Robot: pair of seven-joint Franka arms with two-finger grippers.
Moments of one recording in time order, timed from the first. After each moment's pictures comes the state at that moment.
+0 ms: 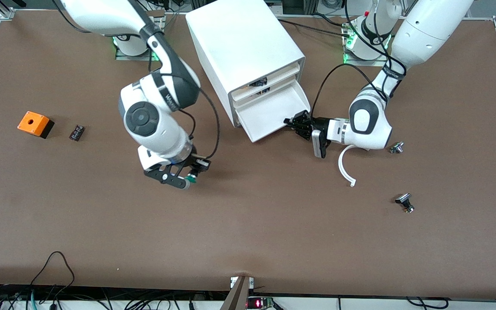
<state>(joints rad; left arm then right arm) 0.01 0.58 -0.33 -2.09 -1.19 2.04 1.27 0.50 0.60 0.06 -1.35 0.07 2.03 0.95</state>
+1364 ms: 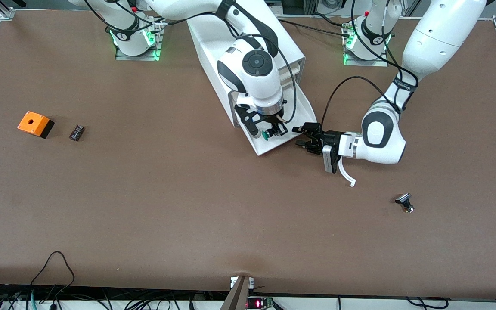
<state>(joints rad) 0.05 0.61 -0.30 -1.94 -1.05 1.95 1.11 0.86 0.76 0.05 -1.28 0.07 2.23 1.93</state>
